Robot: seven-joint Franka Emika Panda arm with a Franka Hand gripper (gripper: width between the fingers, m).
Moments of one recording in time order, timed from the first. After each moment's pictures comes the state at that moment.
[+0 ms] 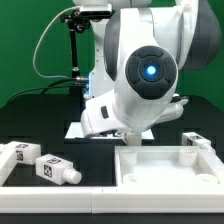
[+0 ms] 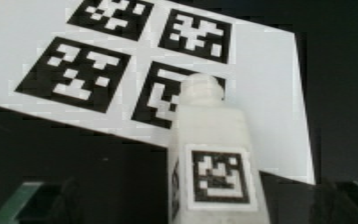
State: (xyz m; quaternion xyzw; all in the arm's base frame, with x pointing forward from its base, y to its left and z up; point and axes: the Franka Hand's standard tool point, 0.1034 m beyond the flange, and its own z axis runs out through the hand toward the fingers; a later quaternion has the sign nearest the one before) arm 0.421 0.015 0.031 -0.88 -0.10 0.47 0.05
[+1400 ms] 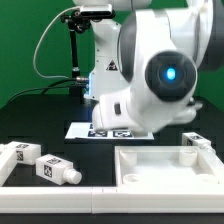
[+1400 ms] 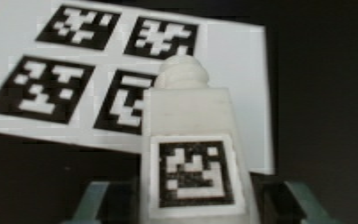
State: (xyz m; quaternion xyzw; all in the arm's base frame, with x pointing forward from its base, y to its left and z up) arm 0.440 0.038 0.071 -0.87 -0.06 0.49 0.03
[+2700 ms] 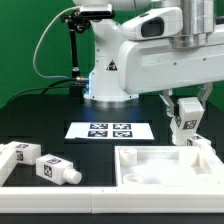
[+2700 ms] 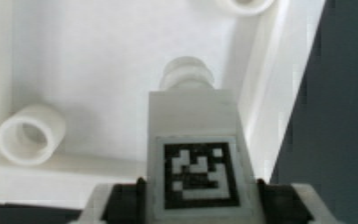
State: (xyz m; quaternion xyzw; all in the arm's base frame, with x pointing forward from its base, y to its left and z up) arm 0.601 0.076 0.122 -0.99 -0.09 -0.04 0.05
